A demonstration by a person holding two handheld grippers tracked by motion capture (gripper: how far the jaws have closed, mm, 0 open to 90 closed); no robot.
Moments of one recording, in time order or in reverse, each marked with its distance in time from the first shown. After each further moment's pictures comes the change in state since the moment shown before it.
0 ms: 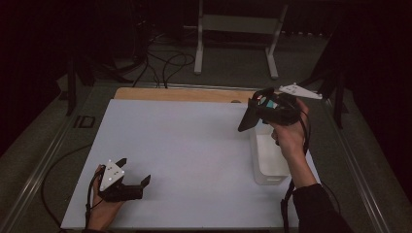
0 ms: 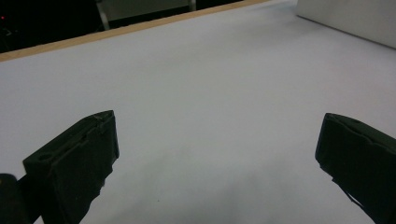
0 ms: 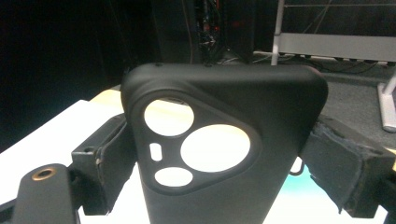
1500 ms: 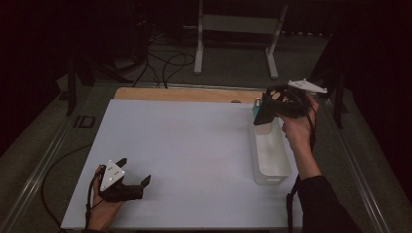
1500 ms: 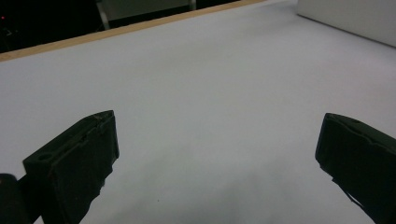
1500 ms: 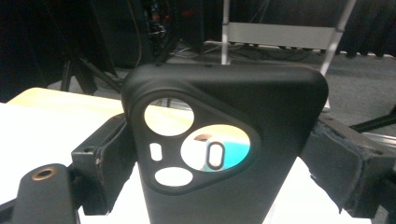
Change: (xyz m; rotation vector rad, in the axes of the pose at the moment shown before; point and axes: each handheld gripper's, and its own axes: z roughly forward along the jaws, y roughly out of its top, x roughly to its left) left arm 0.000 0.000 0.001 0.004 0.000 0.003; right arm -0.046 -0.002 0.016 0.043 -0.204 0.003
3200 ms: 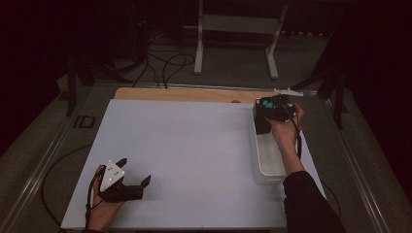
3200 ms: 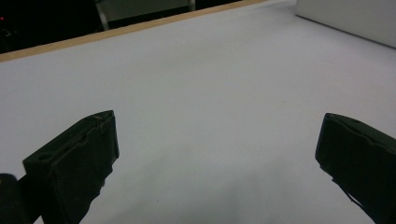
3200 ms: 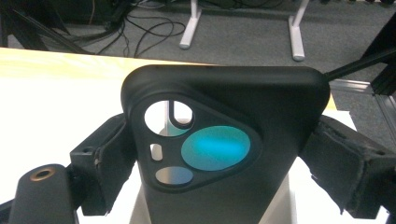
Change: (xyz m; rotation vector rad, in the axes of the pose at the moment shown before) left arm 0.000 0.000 -0.001 -0.004 -0.001 0.000; right arm -0.004 -0.043 0.065 0.197 -0.136 0.027
